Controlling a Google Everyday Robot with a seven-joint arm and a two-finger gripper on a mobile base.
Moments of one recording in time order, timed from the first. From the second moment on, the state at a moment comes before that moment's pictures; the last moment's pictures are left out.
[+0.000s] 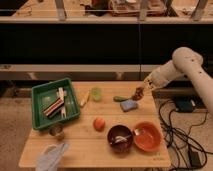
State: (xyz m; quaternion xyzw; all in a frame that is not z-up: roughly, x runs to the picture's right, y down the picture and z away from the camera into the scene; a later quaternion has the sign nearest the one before) arm 0.238 -0.002 0.750 -0.18 -0.30 -0.18 0.92
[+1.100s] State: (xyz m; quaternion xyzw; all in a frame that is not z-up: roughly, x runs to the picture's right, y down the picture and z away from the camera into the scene) arm 0.341 0.082 0.662 -0.29 -0.27 -0.25 0.88
